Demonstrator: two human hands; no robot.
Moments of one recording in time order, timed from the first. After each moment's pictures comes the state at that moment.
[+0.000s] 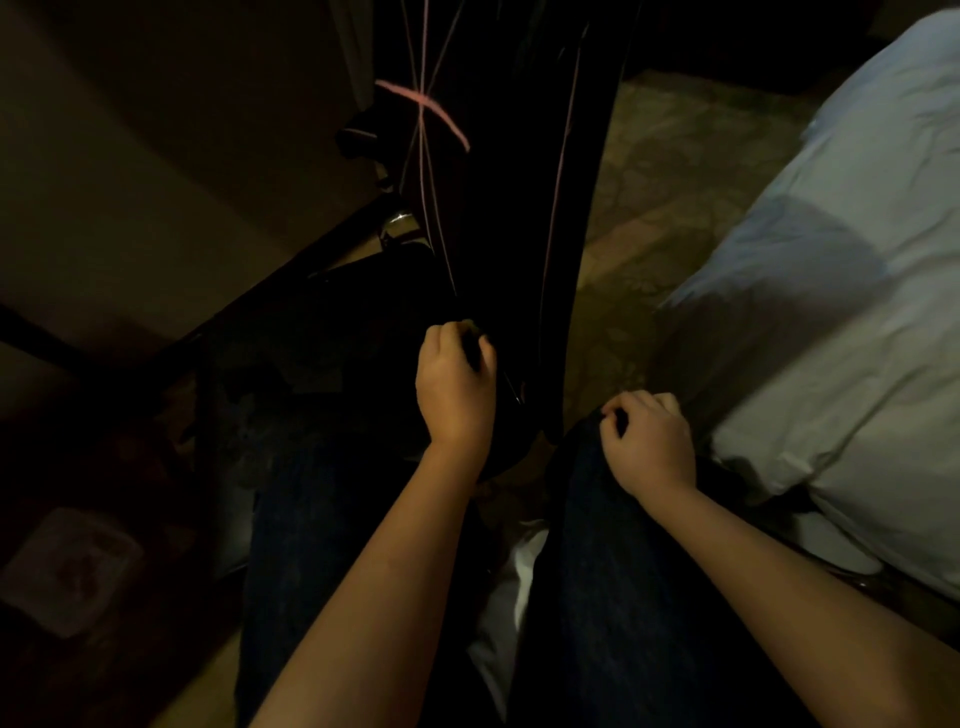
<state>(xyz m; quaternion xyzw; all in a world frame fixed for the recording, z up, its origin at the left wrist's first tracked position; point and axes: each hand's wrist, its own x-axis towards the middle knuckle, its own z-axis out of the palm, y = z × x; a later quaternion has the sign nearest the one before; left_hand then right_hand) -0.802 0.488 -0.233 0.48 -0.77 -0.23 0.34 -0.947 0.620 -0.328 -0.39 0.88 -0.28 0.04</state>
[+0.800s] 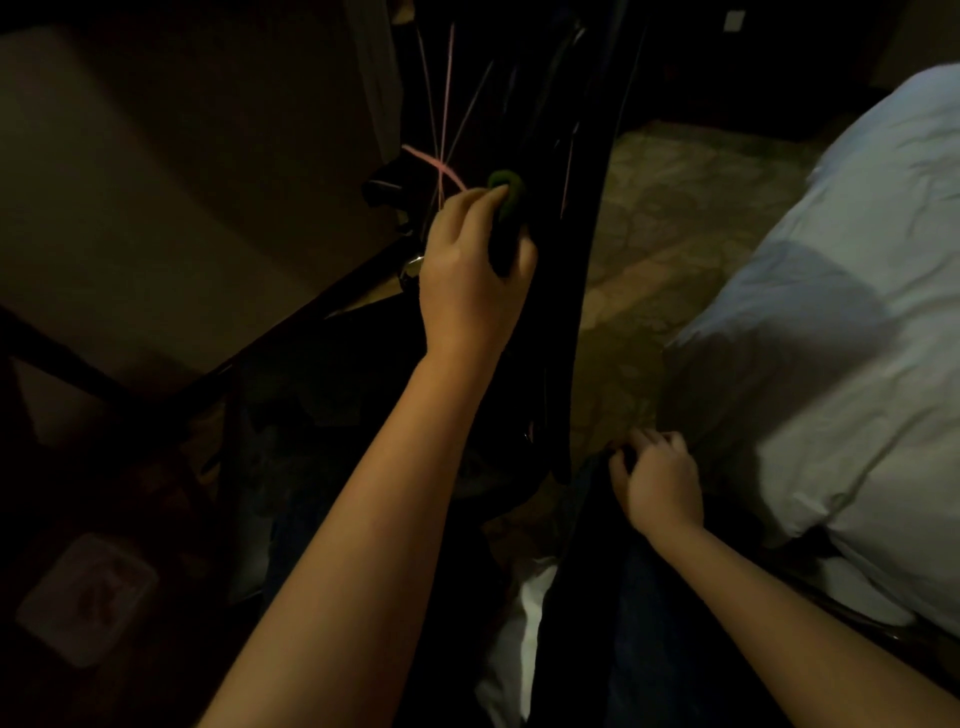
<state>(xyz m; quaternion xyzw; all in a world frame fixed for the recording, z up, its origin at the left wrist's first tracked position) -0.838 0.463 -0.112 0.28 -0.81 -0.12 0.50 -0.946 0.624 -0.311 -0.38 0.89 -0.25 0.08</state>
